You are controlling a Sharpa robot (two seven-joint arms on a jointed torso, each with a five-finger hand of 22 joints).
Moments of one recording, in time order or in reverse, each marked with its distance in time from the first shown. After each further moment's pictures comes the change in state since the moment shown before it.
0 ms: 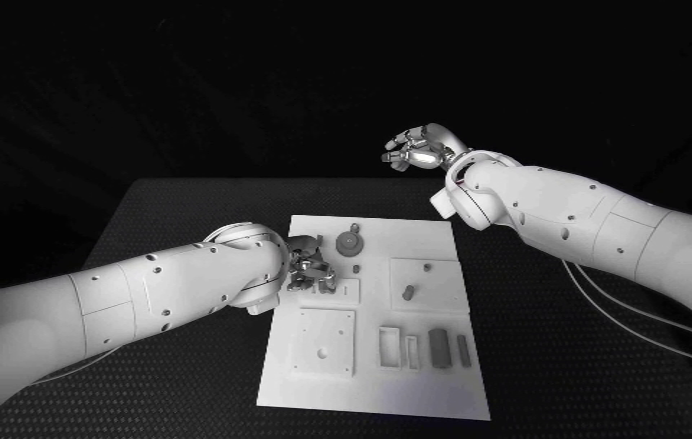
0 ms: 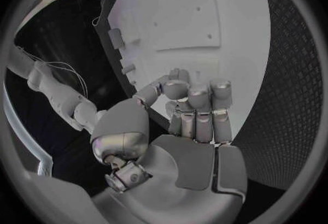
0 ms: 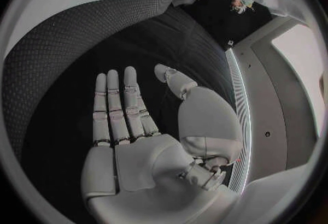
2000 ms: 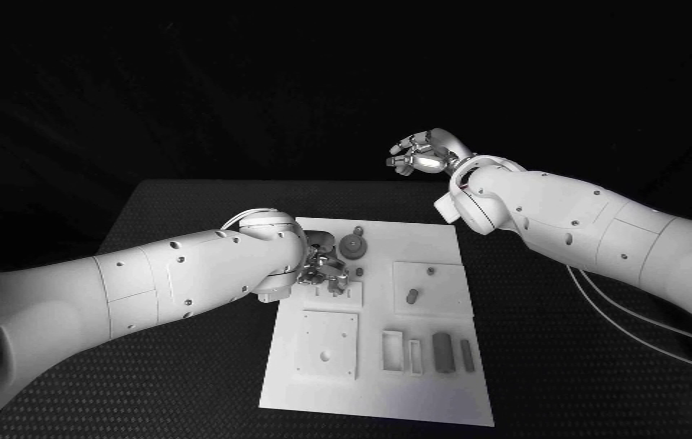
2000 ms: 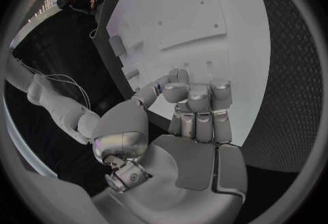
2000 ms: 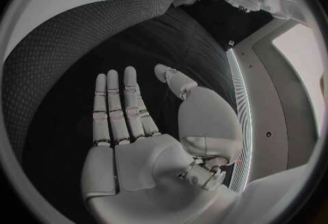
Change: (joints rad) left arm 0.041 0.058 0.008 -0.014 -0.090 0.123 -0.041; left_hand -0.042 0.022 -0.006 -0.005 0.125 0.003 0.003 0.045 0.029 0.009 -0.009 0.050 -0.007 0.000 0.000 0.061 -0.032 0.009 0.000 0.000 0.008 0.000; right arm -0.004 0.007 0.000 -0.014 0.000 0.006 -0.003; right_hand 0.000 0.000 -0.005 0.000 0.004 0.001 -0.001 0.000 -0.004 0.000 0.000 0.000 -0.010 -0.004 0.003 -0.007 0.002 0.001 -0.004 0.004 -0.009 0.002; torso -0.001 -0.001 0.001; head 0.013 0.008
